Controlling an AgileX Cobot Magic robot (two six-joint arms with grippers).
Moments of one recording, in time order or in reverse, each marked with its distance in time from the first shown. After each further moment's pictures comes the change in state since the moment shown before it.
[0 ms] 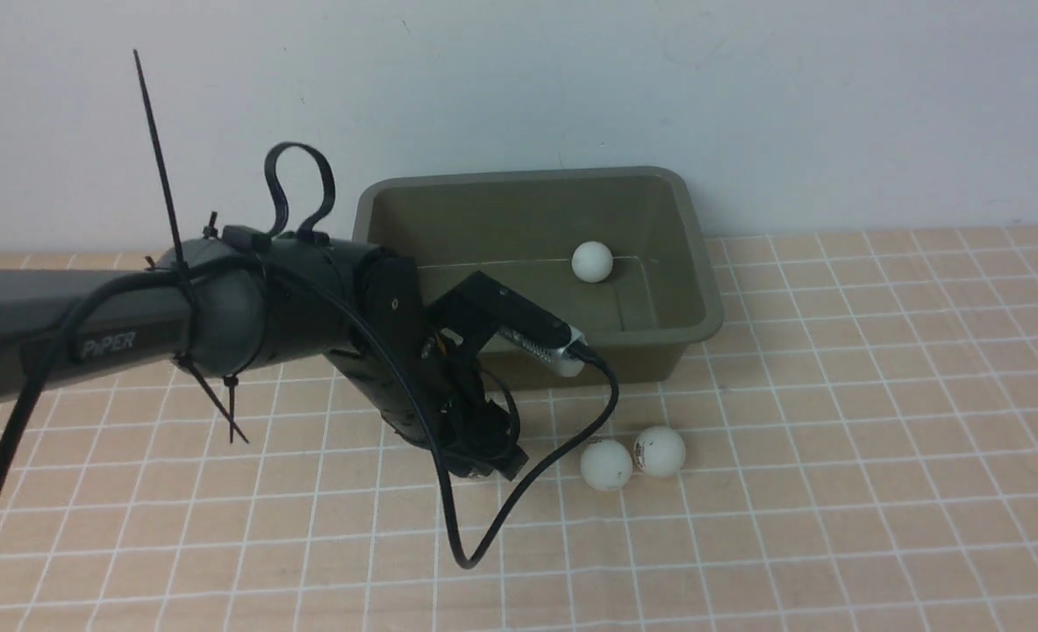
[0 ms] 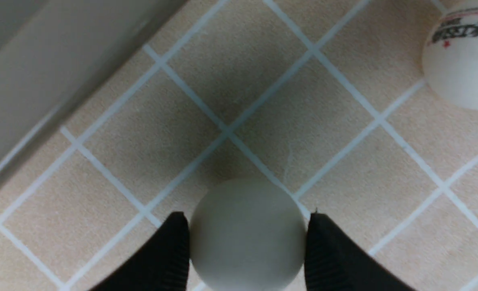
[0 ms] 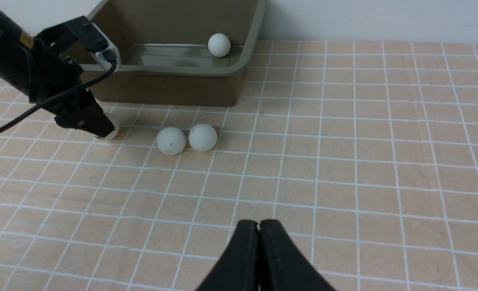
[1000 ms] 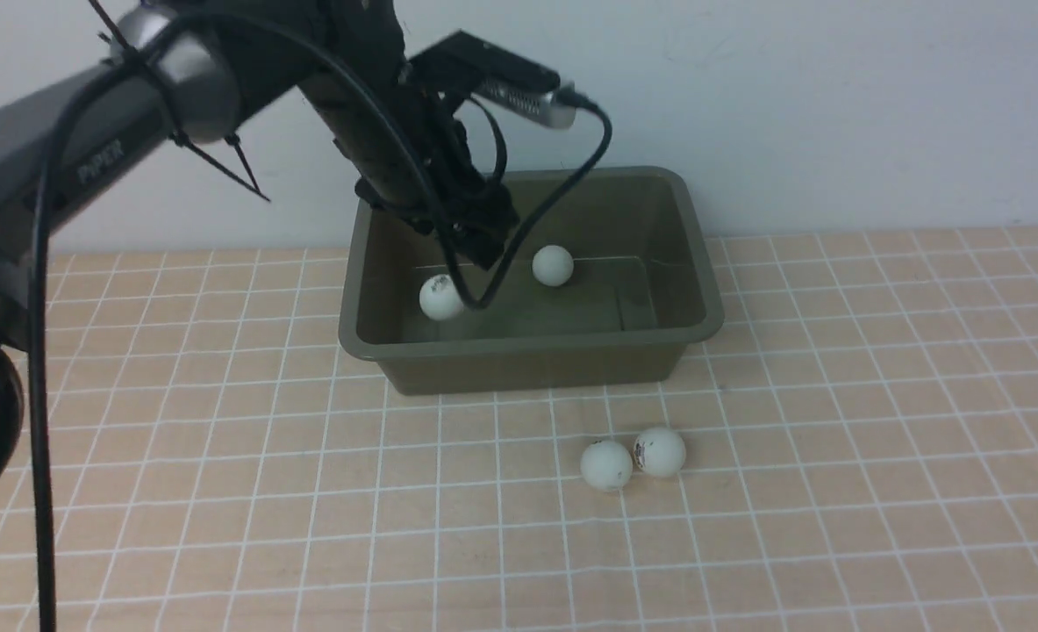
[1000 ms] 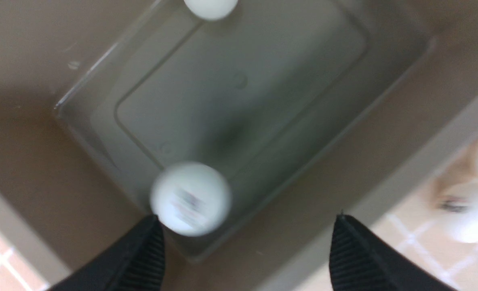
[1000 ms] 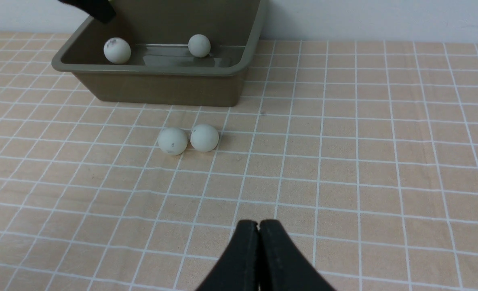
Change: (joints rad) right arm 0.000 0.000 0.000 0.003 0.000 0.000; left arm 0.106 0.130 -0.725 0.043 0.508 -0.049
